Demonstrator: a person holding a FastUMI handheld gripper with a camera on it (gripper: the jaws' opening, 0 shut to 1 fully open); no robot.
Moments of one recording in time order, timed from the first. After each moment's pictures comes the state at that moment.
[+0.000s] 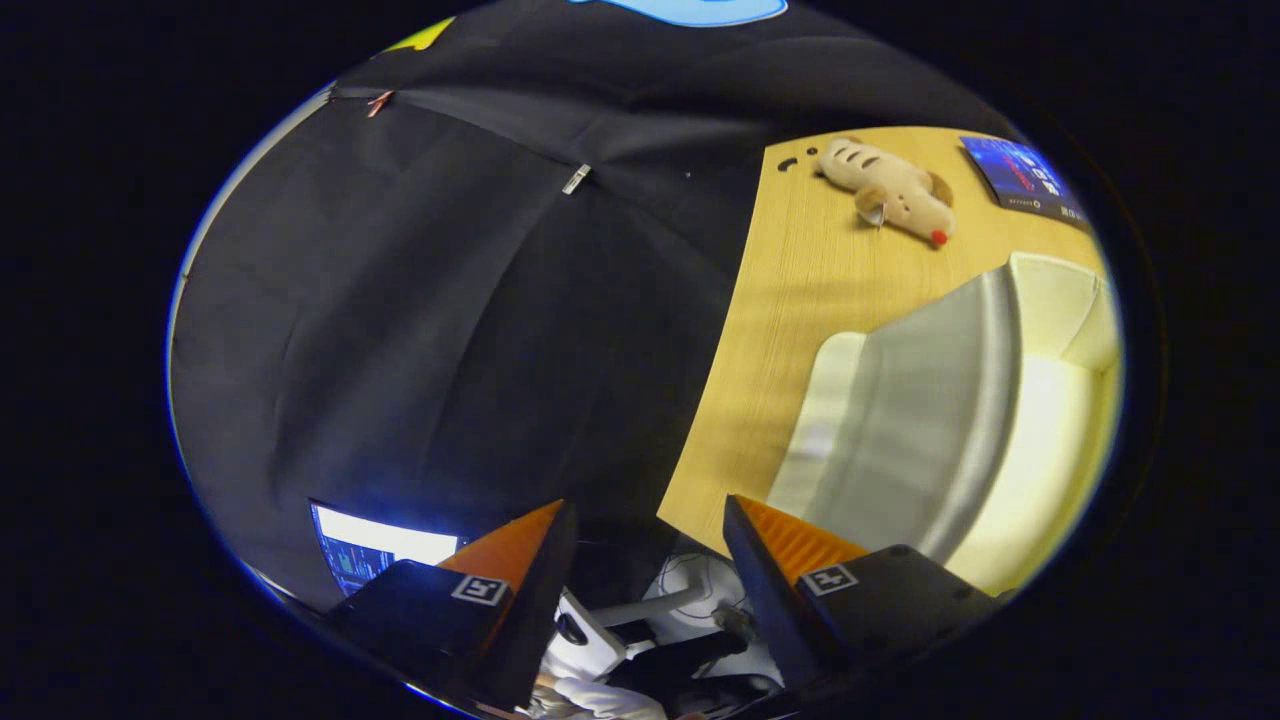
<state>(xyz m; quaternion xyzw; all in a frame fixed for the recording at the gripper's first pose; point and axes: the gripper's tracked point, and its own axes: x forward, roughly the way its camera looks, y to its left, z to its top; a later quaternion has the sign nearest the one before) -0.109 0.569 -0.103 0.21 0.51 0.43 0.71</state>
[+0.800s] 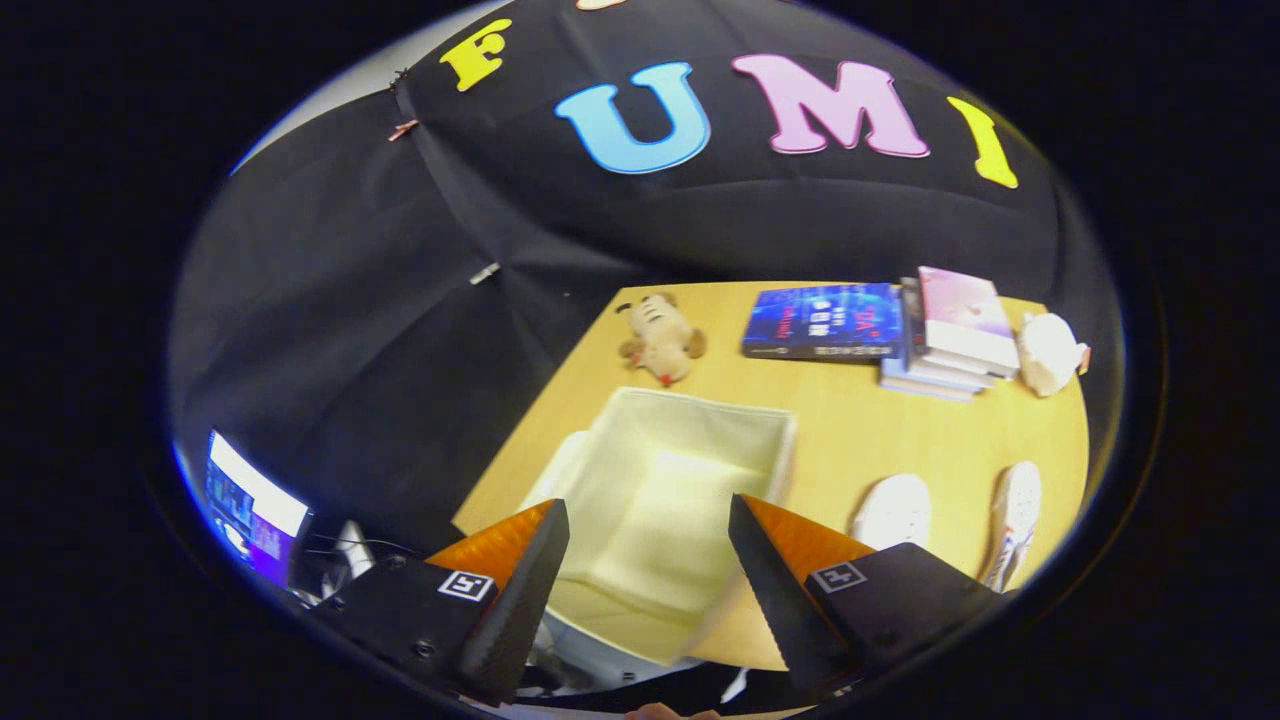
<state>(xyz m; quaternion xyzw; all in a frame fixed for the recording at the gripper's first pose) -0.030 0.248 -0.111 0.07 0.36 0.29 0.88</state>
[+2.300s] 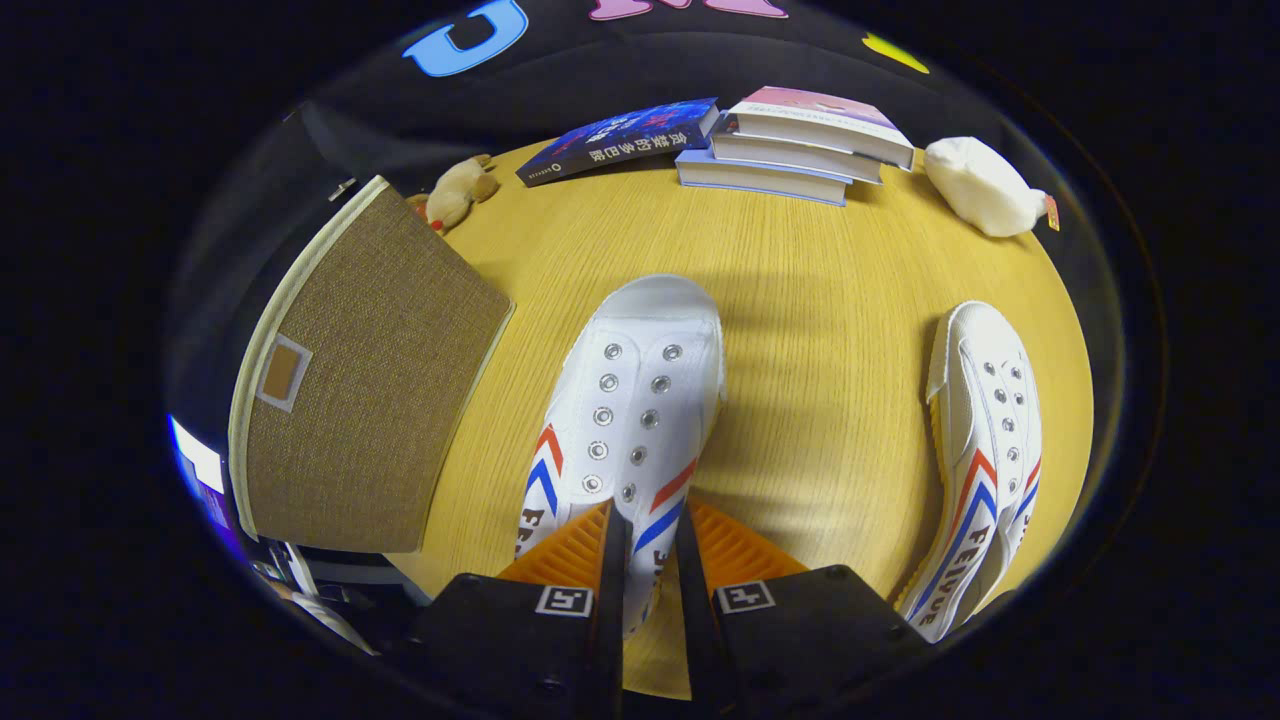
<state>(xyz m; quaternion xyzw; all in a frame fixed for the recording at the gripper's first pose) -0.004 0.084 -0.355 0.04 0.52 0.22 0.82</state>
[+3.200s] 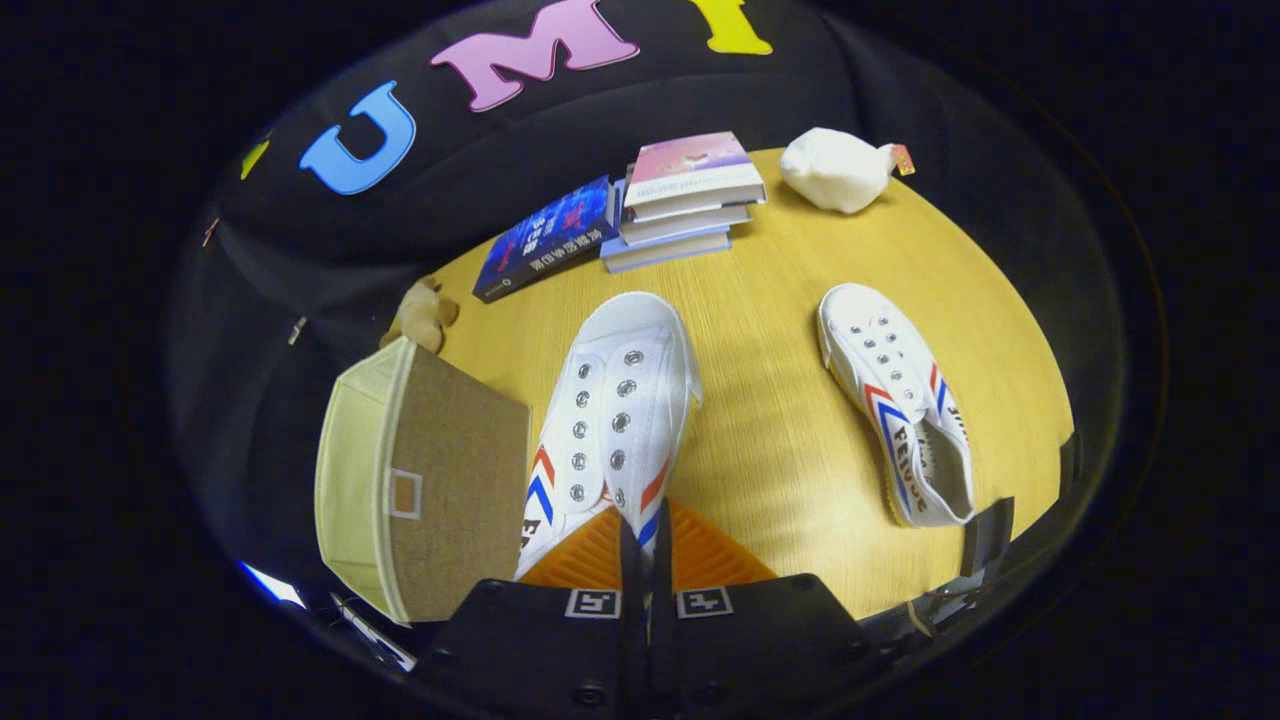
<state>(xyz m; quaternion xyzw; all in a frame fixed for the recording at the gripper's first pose) -0.023 0.070 -0.228 0.19 0.46 0.08 0.86</state>
